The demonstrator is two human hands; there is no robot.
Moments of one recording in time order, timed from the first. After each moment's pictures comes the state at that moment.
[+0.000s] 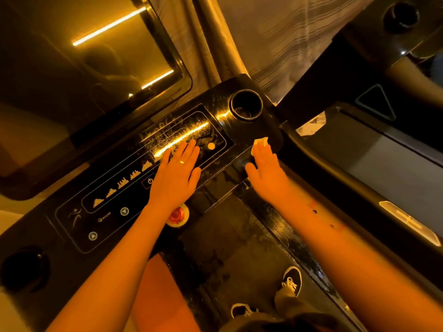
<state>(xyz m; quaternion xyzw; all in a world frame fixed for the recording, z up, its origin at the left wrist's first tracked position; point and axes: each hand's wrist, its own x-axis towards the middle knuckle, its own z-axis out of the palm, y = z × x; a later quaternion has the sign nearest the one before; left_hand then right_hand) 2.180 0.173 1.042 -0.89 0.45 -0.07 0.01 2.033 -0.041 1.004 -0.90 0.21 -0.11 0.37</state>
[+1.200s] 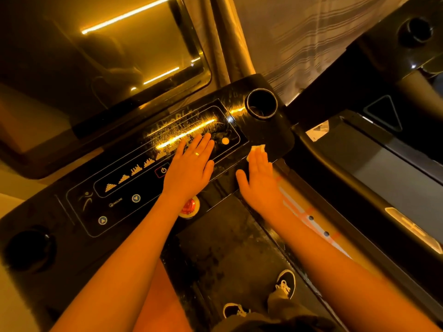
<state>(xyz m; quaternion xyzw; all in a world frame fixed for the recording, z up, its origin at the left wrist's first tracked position) 2.177 0.172 1.039 -0.89 0.44 -0.08 0.00 2.039 0.017 1.003 -0.92 0.23 -0.10 0.31</state>
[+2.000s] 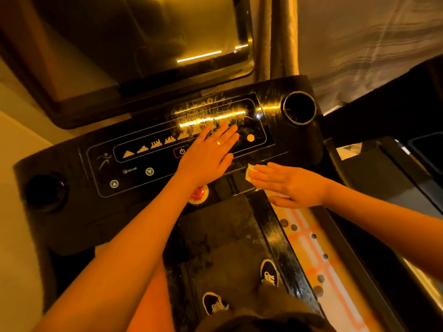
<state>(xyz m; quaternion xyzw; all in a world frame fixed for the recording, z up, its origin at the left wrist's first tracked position) 2.177 0.172 1.042 -0.90 0.43 -0.05 0.00 2.063 -0.097 1.010 -0.91 -0.41 0.01 0.07</state>
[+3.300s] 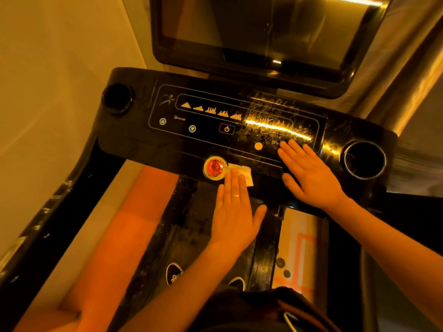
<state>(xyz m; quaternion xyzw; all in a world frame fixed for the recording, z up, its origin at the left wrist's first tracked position) 2.002 0.086 0.989 -0.99 -0.09 -0.02 -0.09 2.165 -0.099 1.020 -0.89 -0.45 -0.08 0.06</state>
